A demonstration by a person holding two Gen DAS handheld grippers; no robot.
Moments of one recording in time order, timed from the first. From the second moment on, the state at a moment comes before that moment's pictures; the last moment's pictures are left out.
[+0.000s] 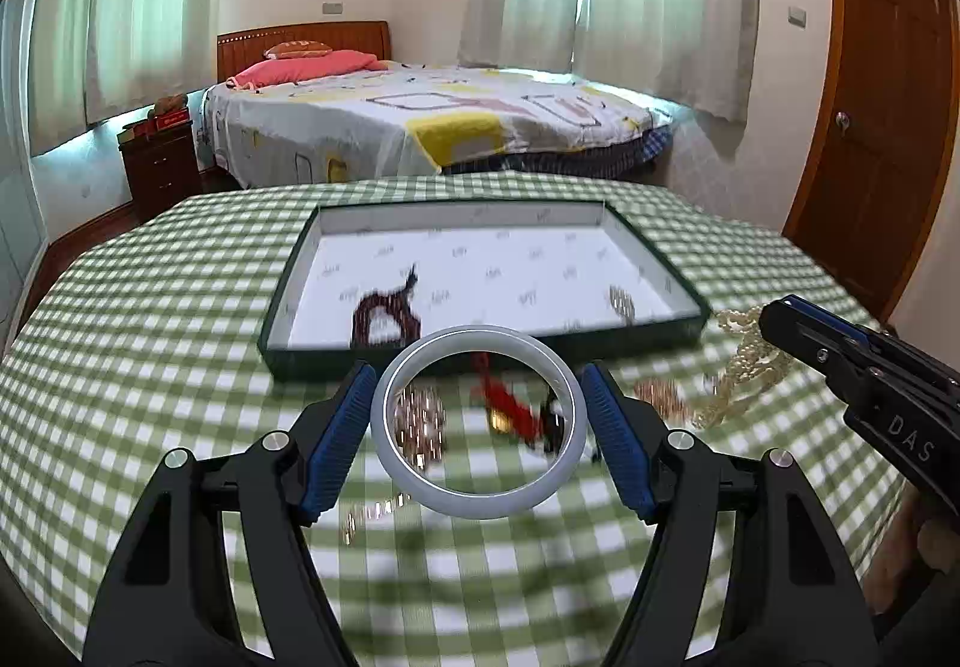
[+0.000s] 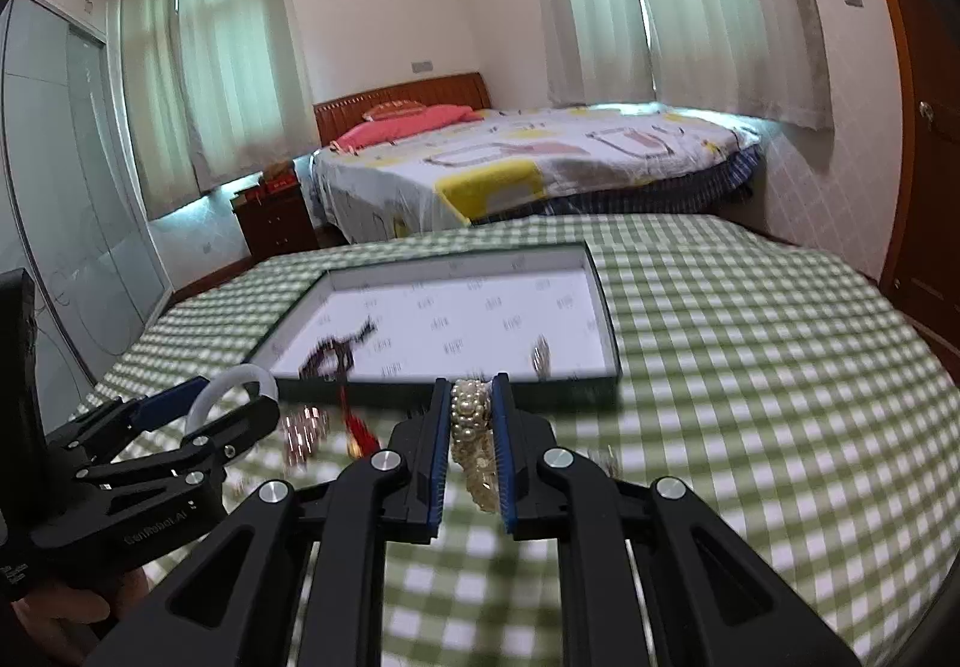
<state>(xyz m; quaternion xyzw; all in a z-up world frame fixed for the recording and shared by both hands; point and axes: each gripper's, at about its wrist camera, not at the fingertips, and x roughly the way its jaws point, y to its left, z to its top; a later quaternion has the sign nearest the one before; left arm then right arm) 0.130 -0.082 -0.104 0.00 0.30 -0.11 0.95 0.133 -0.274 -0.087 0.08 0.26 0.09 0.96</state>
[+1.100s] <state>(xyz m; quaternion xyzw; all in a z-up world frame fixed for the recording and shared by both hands) 0.287 -0.108 -0.168 0.02 0.41 -0.11 0.90 0.287 -0.258 -0.147 0.07 0.37 0.13 0.92</state>
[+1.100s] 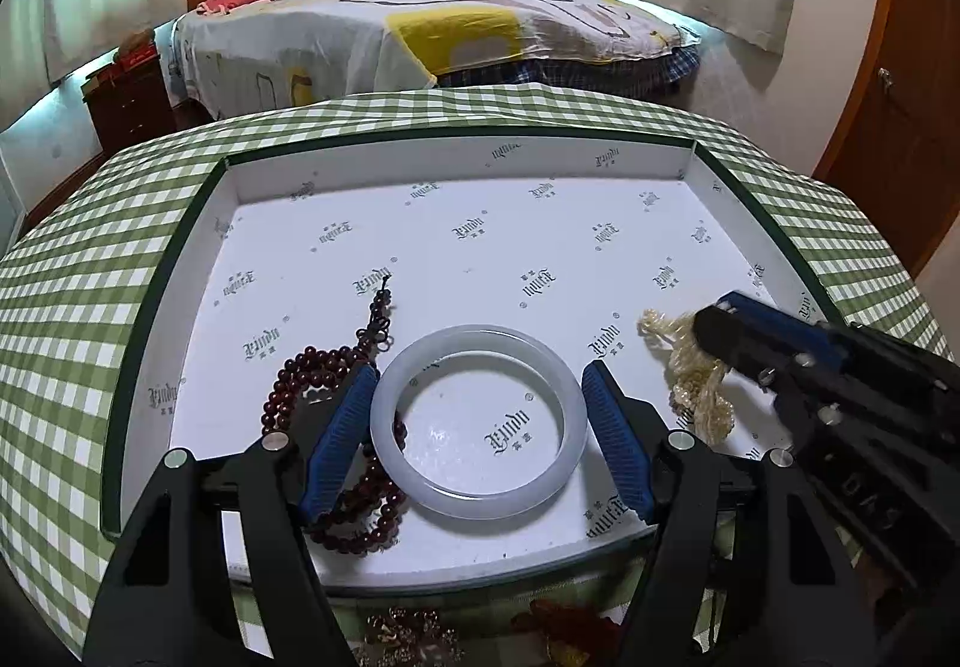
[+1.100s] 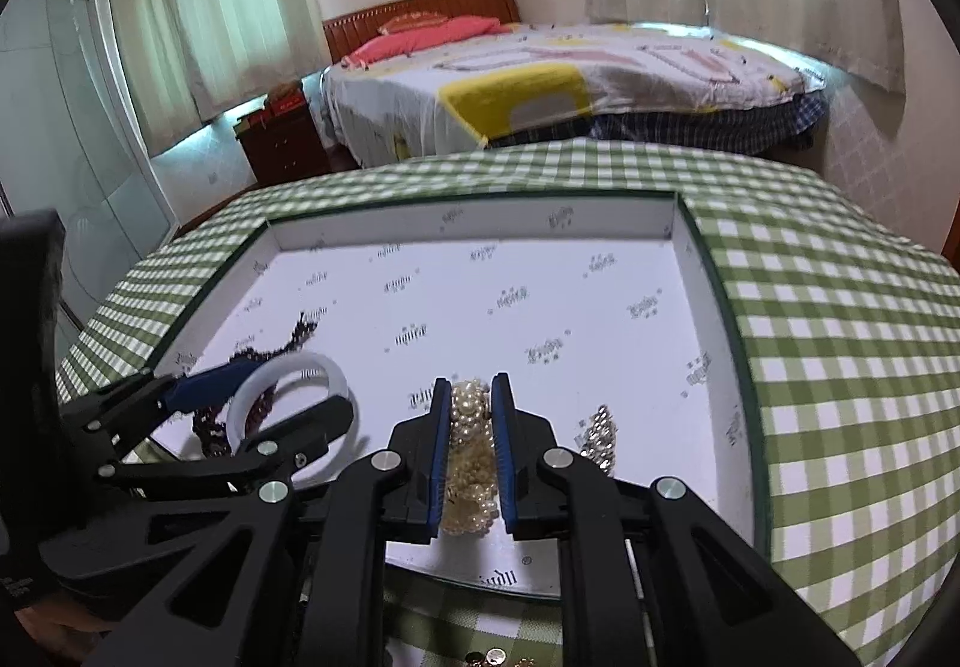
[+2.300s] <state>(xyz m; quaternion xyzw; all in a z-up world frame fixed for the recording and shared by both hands) 0.225 -0.084 -0.121 0.02 0.33 -0.11 0.94 0.230 -0.278 -0.121 0.07 0.33 0.09 0.94</state>
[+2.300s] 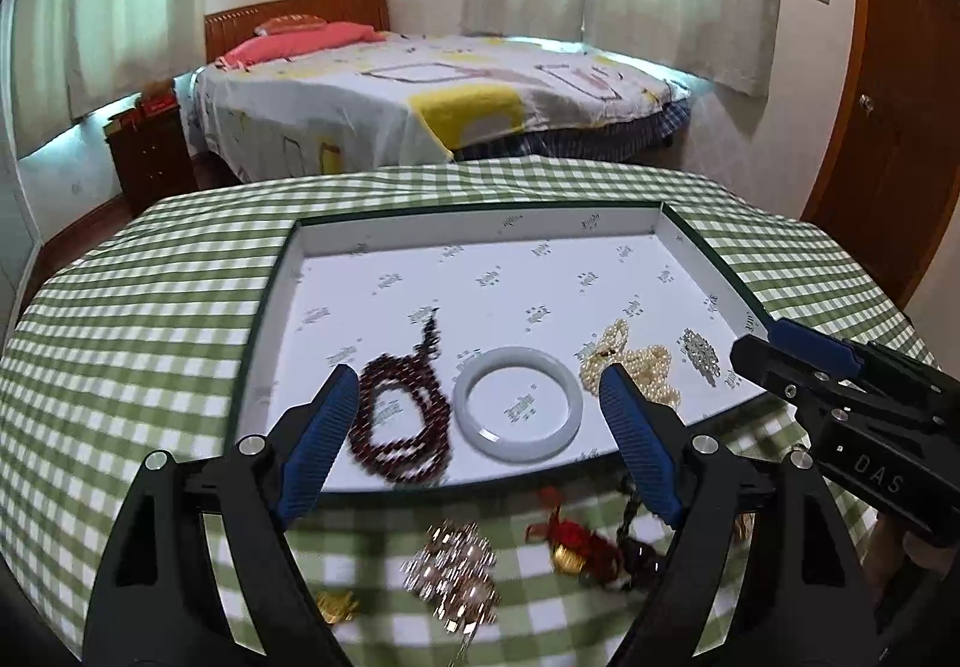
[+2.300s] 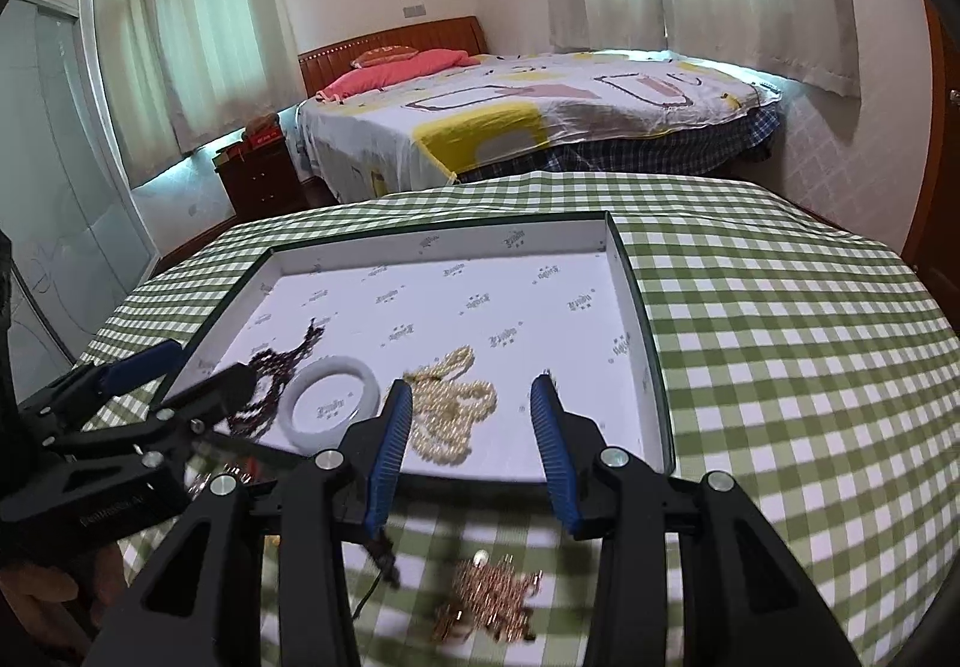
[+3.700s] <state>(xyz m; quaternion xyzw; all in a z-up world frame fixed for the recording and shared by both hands) 0.159 0.000 -0.166 -0.03 0.40 -0.04 0.91 0.146 -0.253 -0.149 0.06 0.34 0.11 0.93</state>
